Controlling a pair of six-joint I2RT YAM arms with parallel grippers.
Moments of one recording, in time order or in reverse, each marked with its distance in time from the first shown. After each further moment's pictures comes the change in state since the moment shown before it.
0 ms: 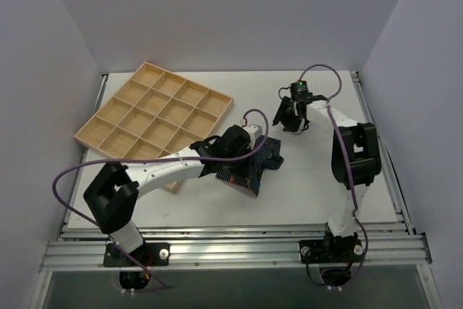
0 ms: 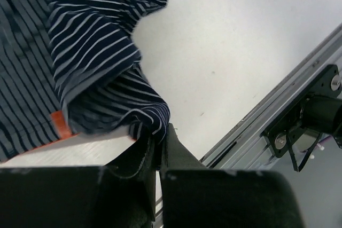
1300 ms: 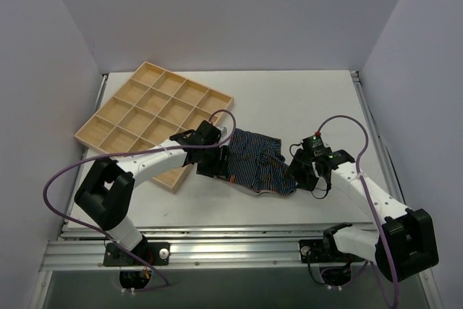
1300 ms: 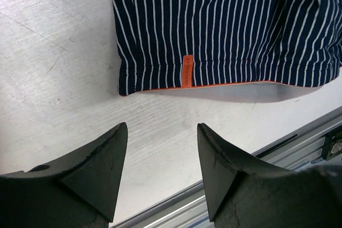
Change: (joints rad) left arm 0.229 0.003 -0.108 -0.196 0.040 0.019; right arm 0.097 -0.841 -0.750 -0.228 0.032 0.225
